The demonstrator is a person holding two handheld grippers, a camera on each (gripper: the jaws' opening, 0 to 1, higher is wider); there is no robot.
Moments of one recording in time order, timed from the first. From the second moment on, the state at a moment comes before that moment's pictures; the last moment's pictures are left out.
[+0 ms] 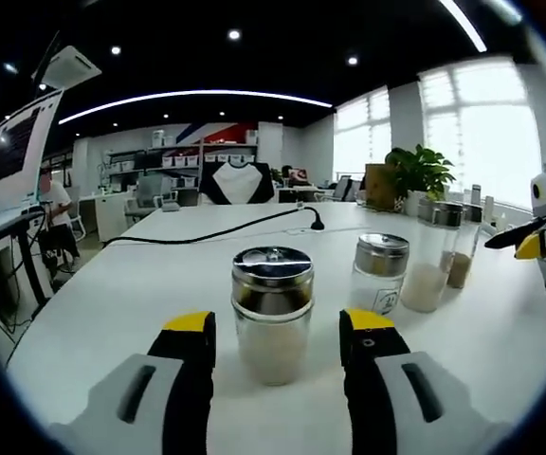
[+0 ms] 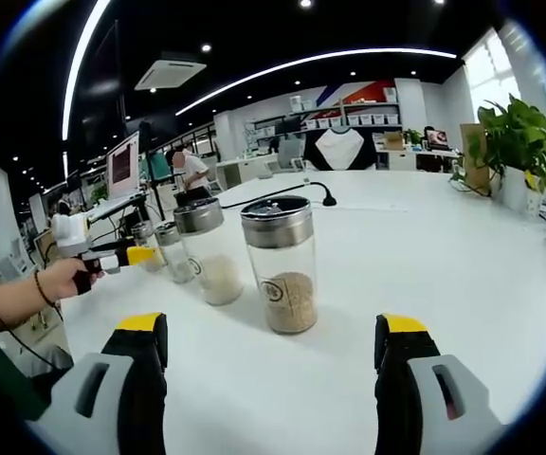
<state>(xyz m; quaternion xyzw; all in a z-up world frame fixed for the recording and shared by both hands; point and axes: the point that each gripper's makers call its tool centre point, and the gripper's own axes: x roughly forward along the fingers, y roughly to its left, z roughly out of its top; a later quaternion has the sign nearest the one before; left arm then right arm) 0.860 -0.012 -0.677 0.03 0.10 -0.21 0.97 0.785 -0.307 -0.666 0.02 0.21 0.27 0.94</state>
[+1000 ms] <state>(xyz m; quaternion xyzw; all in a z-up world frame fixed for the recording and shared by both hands) 0.867 -0.024 -0.685 0.06 0.11 -0.39 0.91 0.784 -0.312 -0.664 0.01 0.21 0.26 0.94</state>
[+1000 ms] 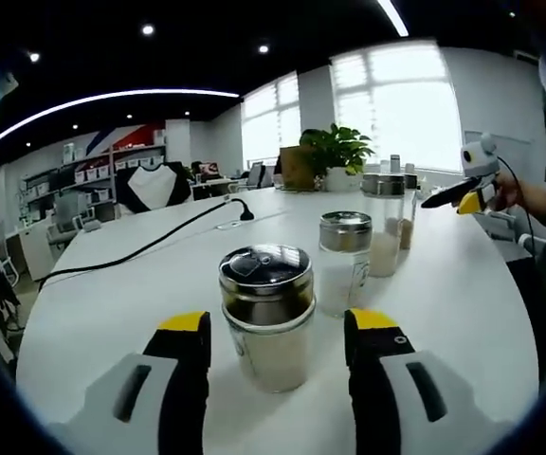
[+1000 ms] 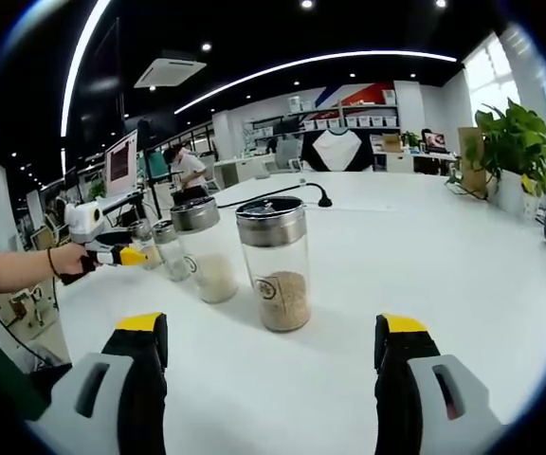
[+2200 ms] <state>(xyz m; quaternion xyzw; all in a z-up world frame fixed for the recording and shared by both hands) 0.867 -0.028 -0.680 0.04 0.10 -0.39 0.92 0.781 -0.315 -0.669 0.02 0.21 0.26 0.94</state>
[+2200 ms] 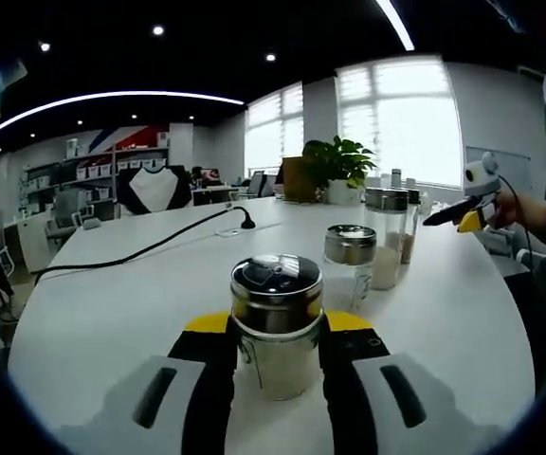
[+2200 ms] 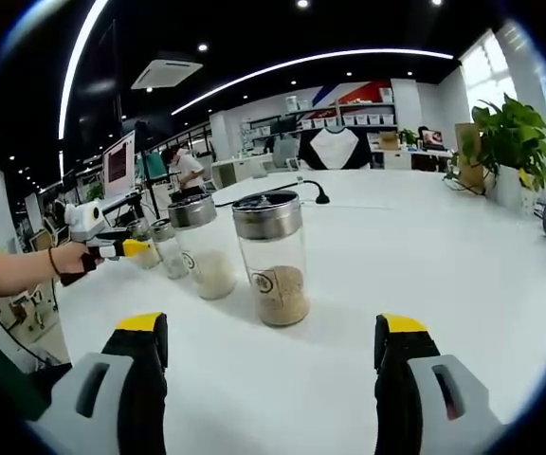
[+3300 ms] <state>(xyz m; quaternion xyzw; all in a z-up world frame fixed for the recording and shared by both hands) 0.869 -0.026 -0.680 0.02 0.09 -0.28 0.96 0.782 -0.316 -0.665 0.01 0.21 0.26 0.94</state>
